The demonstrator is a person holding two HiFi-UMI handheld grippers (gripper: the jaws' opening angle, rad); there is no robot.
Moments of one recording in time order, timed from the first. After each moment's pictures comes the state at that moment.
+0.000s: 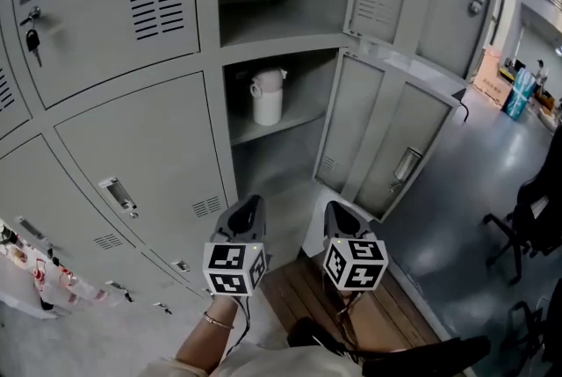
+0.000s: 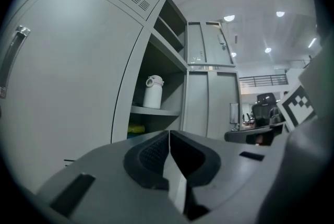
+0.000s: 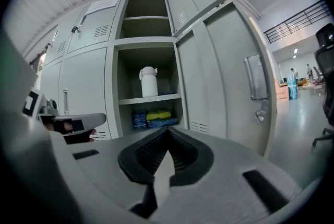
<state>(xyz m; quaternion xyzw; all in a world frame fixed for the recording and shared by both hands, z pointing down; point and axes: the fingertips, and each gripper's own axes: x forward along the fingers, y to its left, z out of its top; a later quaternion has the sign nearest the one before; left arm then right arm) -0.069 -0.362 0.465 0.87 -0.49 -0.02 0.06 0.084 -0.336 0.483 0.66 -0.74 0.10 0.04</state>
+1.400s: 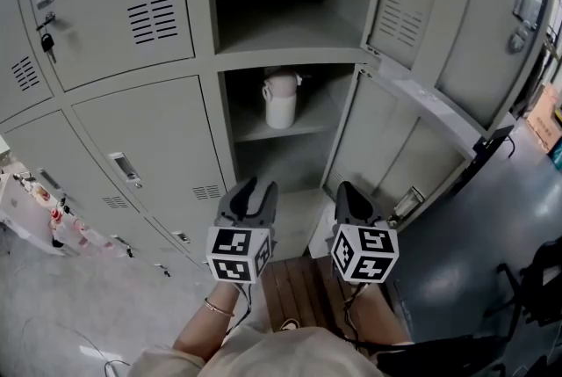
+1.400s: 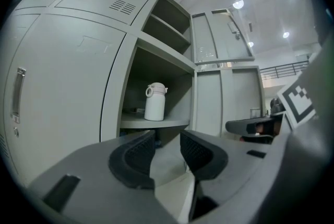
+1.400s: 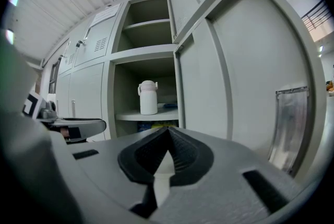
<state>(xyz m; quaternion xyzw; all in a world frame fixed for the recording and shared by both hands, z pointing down) -0.032 -0.384 0.422 0.80 -0.59 0.00 0.05 0.125 -0.398 0.419 0.57 -0.82 0.06 0.04</state>
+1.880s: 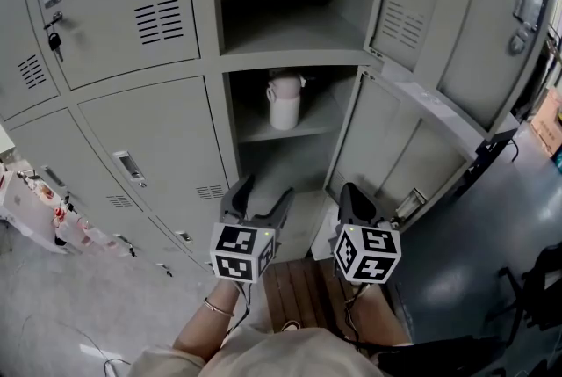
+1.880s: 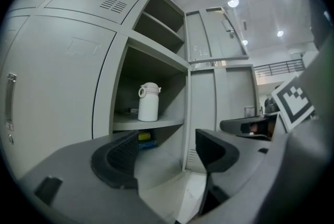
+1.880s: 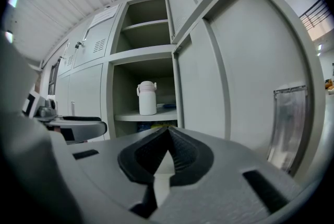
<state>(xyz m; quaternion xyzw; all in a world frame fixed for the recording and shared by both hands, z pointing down) -0.020 -0.382 0.418 0.82 -0.57 0.01 0.05 0.128 -0.398 0.418 0.58 -0.81 0.06 0.04</state>
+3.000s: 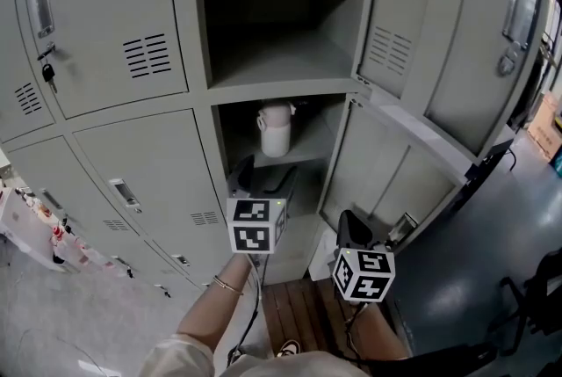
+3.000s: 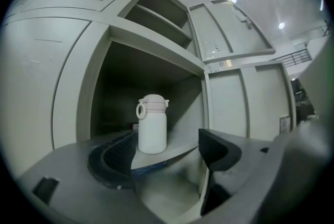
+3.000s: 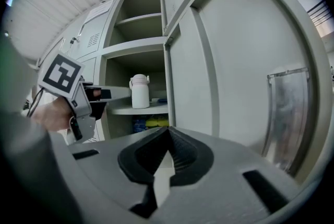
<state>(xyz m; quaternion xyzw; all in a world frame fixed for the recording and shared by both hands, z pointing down) -0.013 -0.473 0.371 0.79 -0.61 0.01 0.01 0.148 -0.410 0.439 0.58 -0.81 0.08 0.06</state>
